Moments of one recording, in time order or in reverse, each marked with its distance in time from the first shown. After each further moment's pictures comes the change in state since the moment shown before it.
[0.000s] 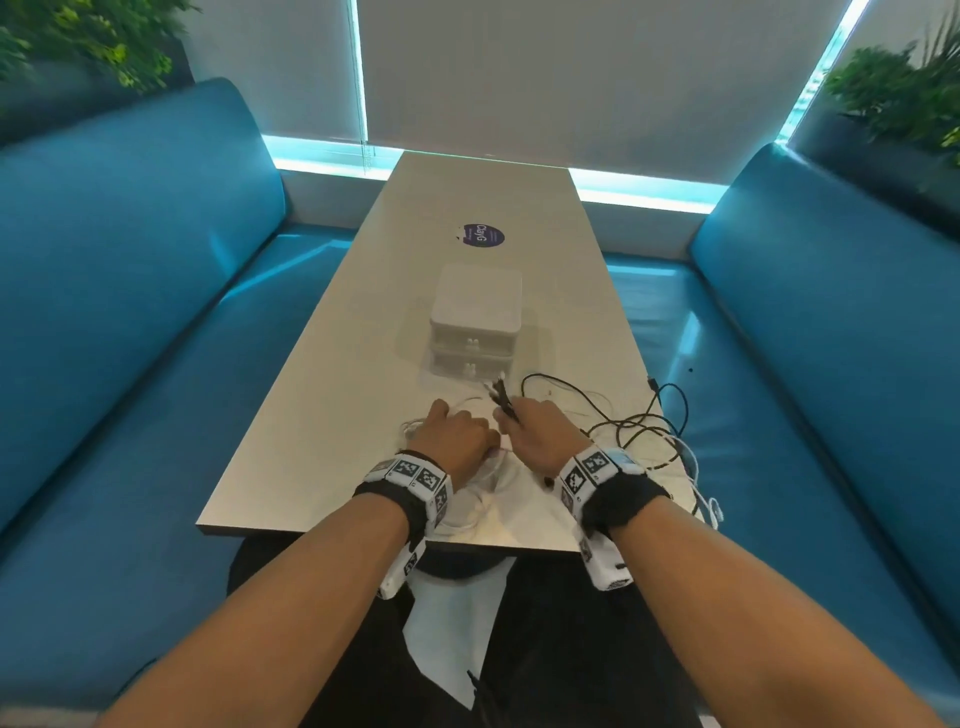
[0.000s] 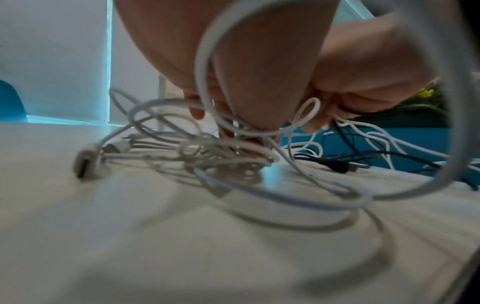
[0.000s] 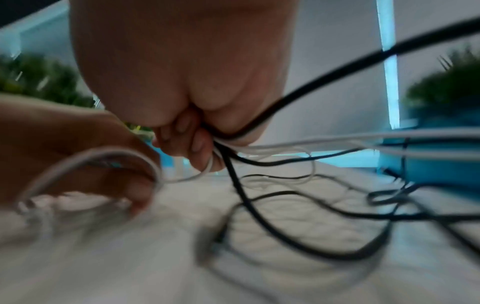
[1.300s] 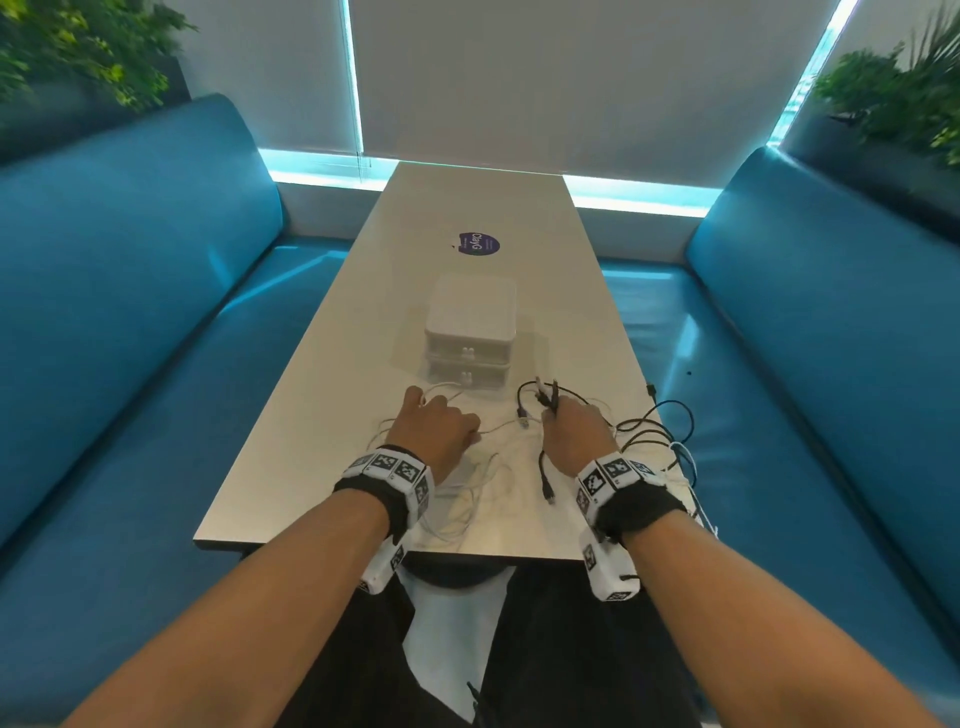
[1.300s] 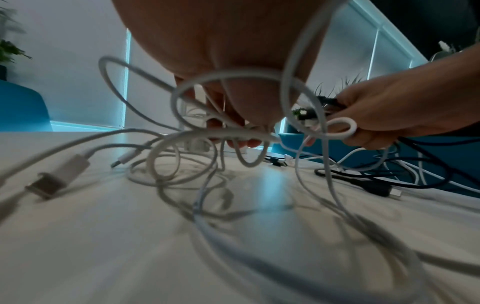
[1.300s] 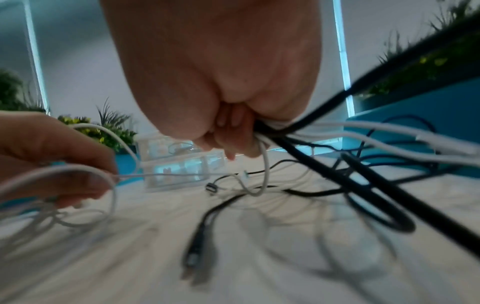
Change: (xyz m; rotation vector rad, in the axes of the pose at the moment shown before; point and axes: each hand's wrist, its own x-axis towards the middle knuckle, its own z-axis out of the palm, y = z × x) left_hand -0.002 -0.020 -0.016 0.019 0.084 -0.108; right_hand -0.003 0.027 -0.014 -0.153 0.185 0.281
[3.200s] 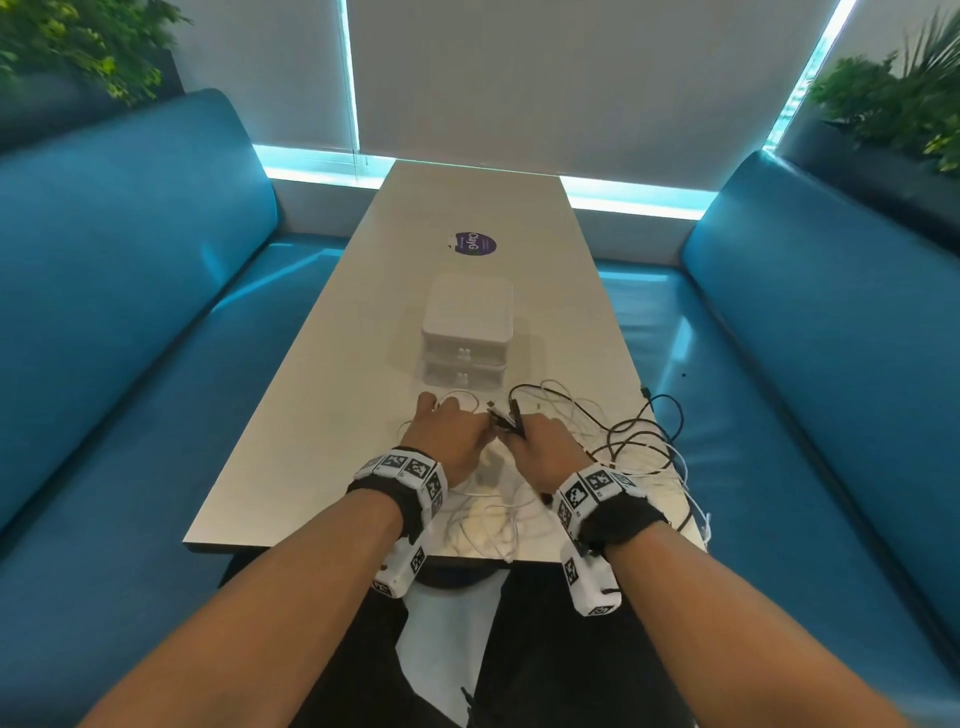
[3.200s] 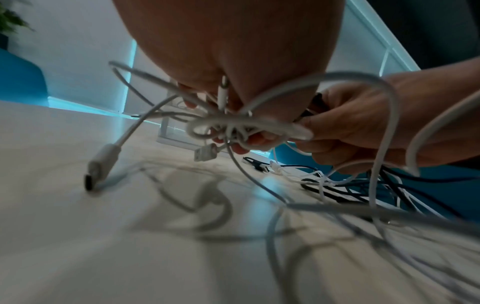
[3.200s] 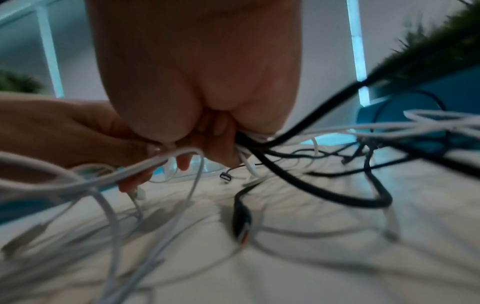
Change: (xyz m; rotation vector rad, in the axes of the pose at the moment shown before) left_hand 0.009 0.020 -0.003 -0.157 0.002 -0.012; right_hand -0.013 -0.020 0.010 0.129 -0.163 -0.162
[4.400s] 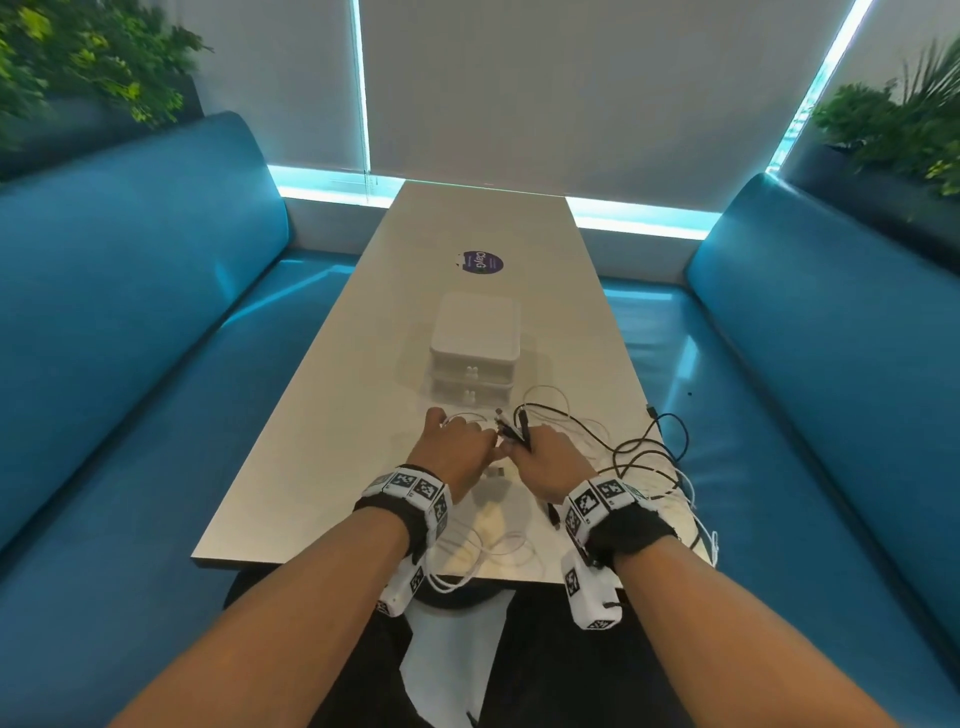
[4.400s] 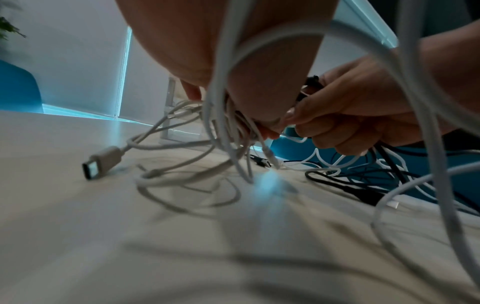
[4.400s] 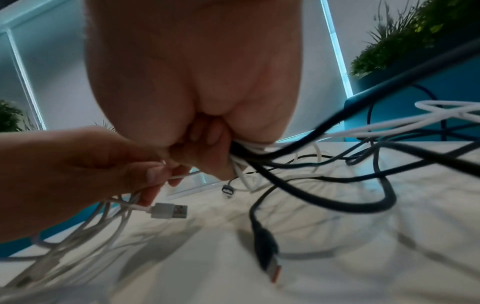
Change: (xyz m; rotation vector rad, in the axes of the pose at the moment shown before) left_hand 0.002 -0.005 0.003 0.096 0.049 0.049; right_hand 0.009 -0.003 -0.001 0.085 -0.009 0.047
